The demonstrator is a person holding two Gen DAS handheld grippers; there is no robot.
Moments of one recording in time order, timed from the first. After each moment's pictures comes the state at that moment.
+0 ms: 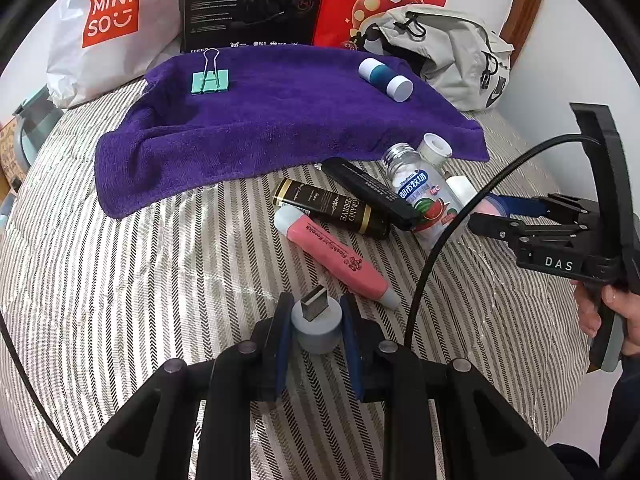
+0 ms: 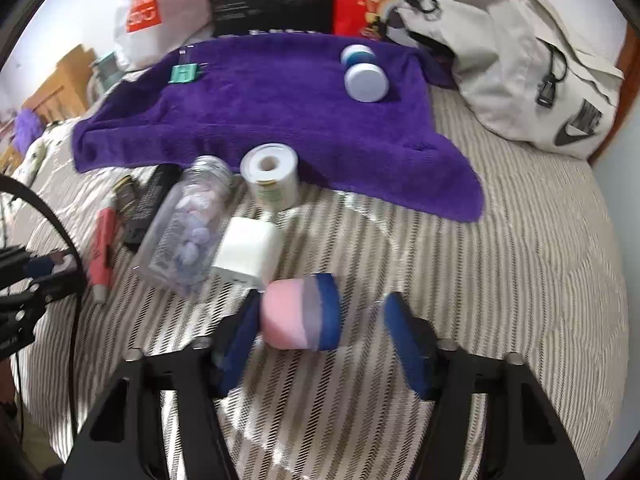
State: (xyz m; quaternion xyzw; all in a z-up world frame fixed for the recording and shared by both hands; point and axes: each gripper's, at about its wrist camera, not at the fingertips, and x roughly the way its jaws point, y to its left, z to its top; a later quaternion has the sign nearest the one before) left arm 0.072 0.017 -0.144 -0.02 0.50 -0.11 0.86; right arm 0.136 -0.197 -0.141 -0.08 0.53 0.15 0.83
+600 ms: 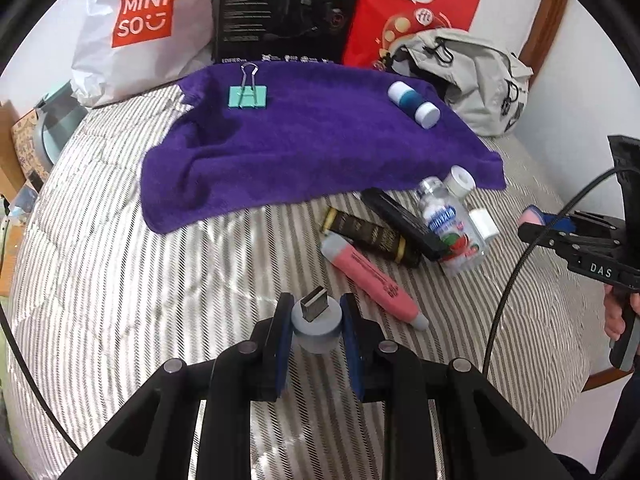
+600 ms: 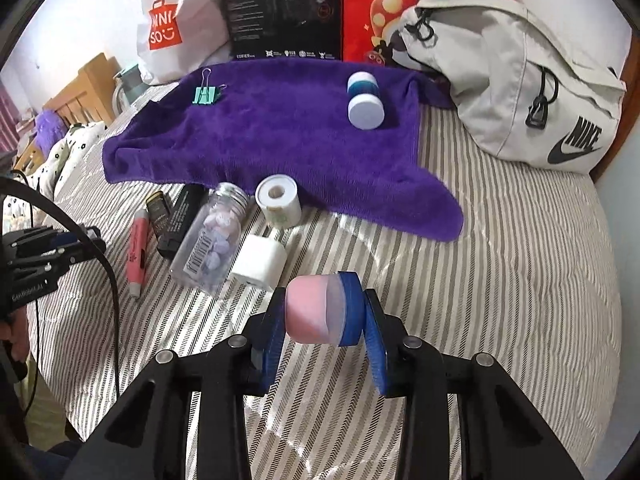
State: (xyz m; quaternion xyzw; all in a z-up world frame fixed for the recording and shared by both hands) left arm 0.081 0.043 -0.125 -0.04 0.49 -0.08 0.87; right arm 0.133 -0.217 -0.104 -0.08 0.52 0.18 0.83
